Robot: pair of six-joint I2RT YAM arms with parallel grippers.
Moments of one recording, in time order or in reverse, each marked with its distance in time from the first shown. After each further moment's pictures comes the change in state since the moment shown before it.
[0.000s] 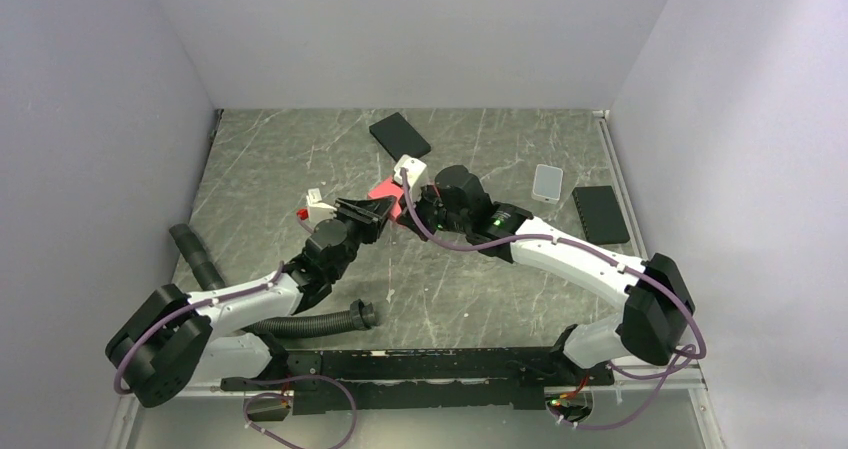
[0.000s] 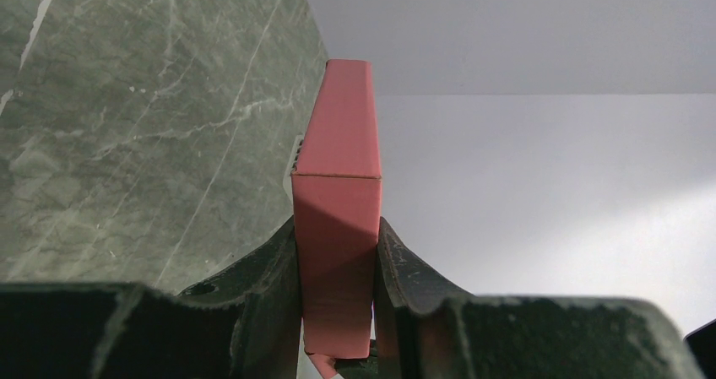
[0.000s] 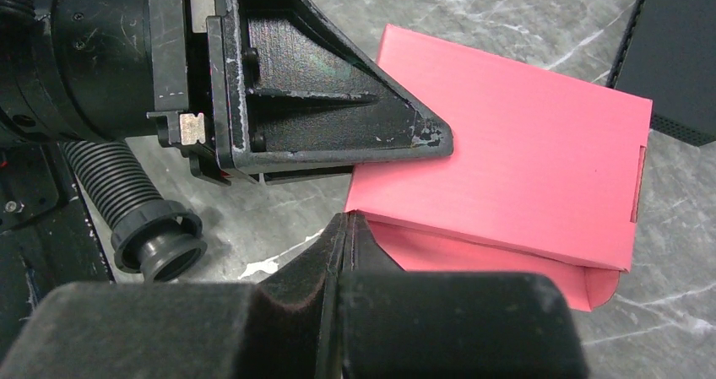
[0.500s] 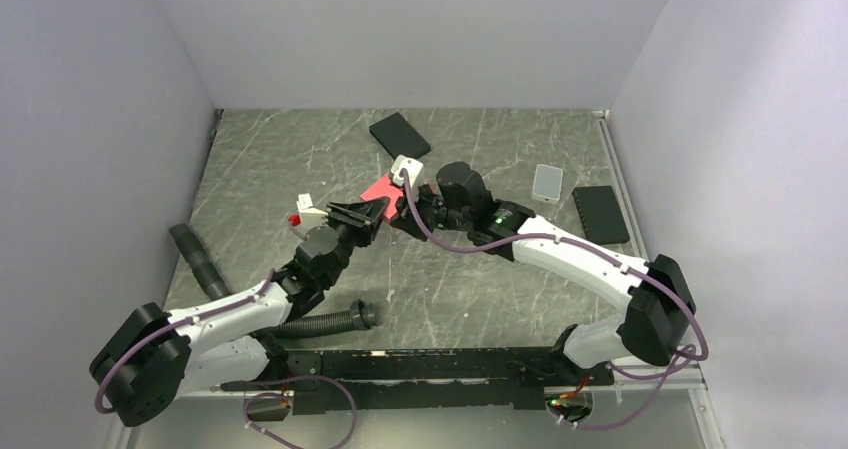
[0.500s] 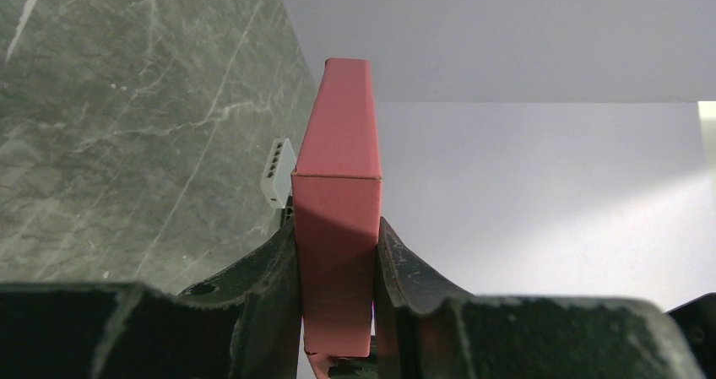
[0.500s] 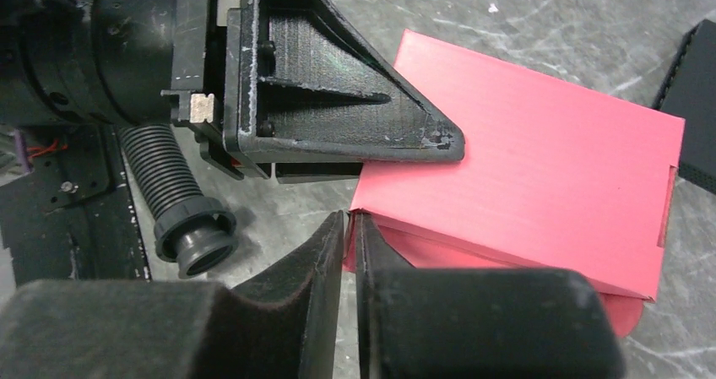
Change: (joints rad) left arm -0.017 -0.104 -0.035 -0.045 -0.043 -0.025; right arm -0.006 -0.001 0.017 -0.003 -0.104 -0.032
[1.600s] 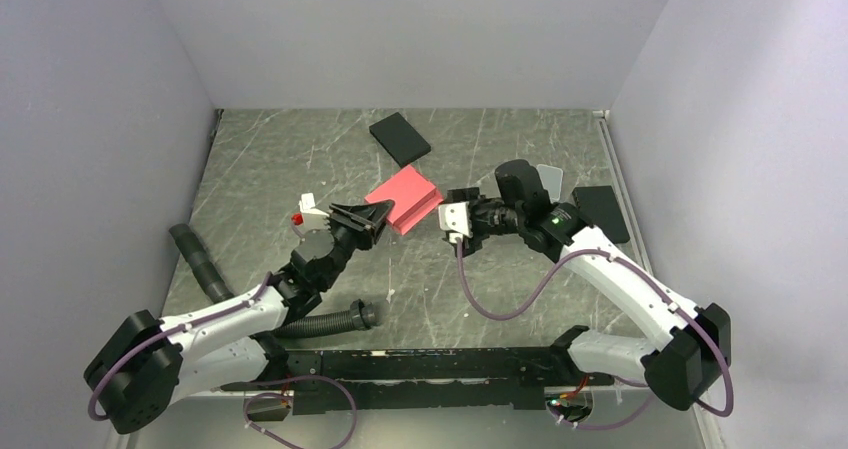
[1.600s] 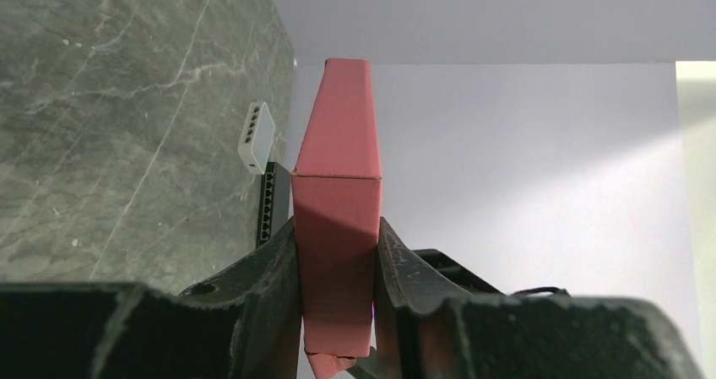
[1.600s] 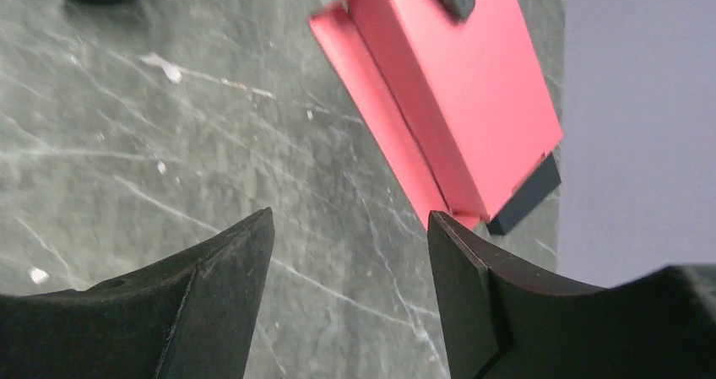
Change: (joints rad) left arm -0.012 -0.054 -0.008 0.003 0.062 -0.008; right arm -0.248 -0.236 -0.079 -0.342 -0.345 -0.938
